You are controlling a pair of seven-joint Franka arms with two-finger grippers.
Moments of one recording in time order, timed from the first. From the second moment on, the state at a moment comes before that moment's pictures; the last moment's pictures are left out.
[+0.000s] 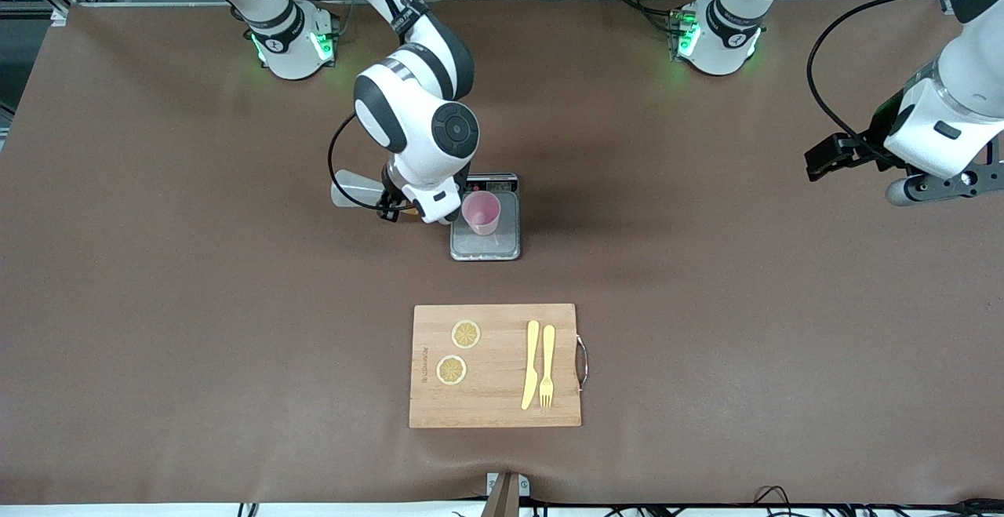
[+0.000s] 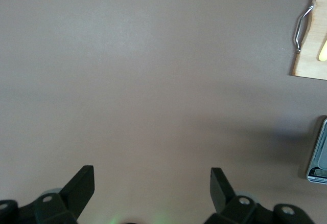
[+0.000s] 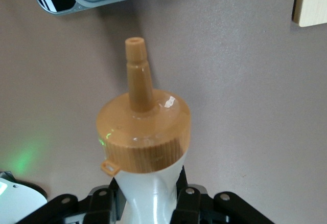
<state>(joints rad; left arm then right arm) 0.03 0.06 -0.19 -1.55 0.04 1.53 -0.29 0.73 0.47 -0.03 -1.61 -0.27 1.63 -0.61</state>
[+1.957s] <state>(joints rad) 0.03 0.06 -0.20 -1.56 0.04 1.53 -0.29 0.77 0.56 0.04 -1.51 -0.44 1.53 -0.55</state>
